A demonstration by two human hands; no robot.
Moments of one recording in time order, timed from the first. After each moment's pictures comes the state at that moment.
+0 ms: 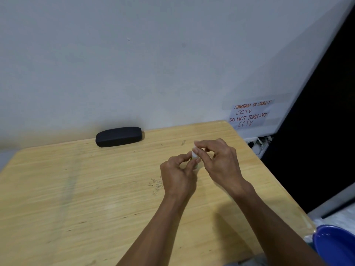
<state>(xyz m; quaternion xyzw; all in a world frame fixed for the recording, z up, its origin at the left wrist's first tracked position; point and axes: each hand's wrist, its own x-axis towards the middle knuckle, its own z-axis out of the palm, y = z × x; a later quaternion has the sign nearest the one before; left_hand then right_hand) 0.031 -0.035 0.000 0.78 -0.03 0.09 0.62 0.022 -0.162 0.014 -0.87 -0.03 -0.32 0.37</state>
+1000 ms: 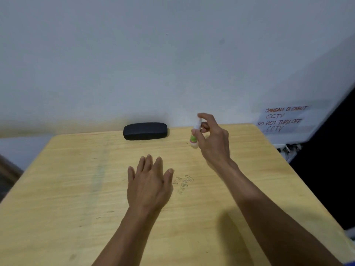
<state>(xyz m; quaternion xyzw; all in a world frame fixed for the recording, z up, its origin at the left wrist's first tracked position) 0.044 0.100 -0.023 0.99 -0.03 0.02 0.16 0.104 -0.091 0.019 -0.85 -0.01 -0.28 0.44</state>
